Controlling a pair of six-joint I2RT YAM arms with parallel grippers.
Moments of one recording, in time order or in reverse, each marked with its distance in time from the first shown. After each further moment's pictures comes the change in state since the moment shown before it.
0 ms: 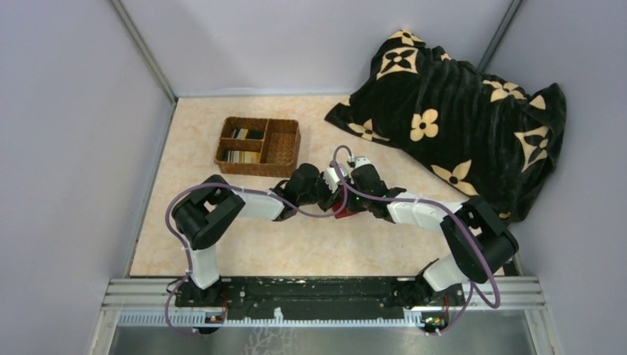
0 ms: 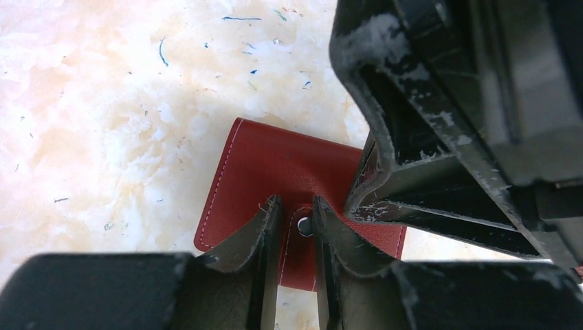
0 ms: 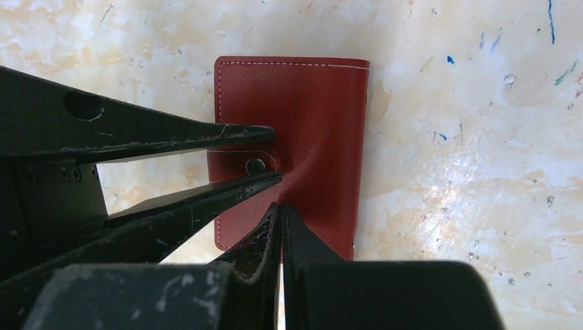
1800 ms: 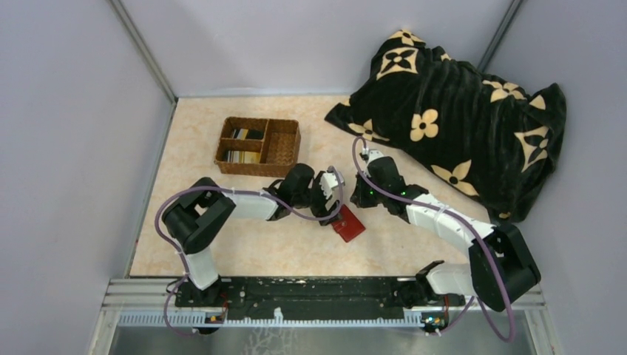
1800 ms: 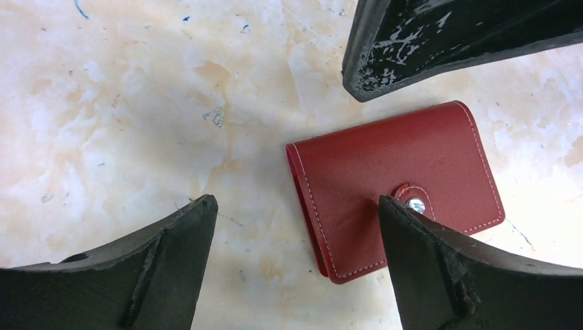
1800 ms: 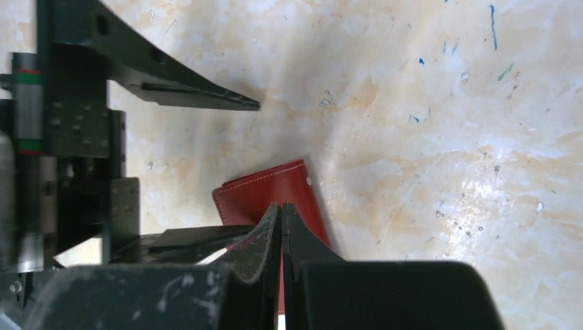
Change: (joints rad) left arm 0.018 -0.050 -0.023 -0.142 0.172 0.056; right arm -0.092 -0.206 0.028 -0.167 -0.120 -0.032
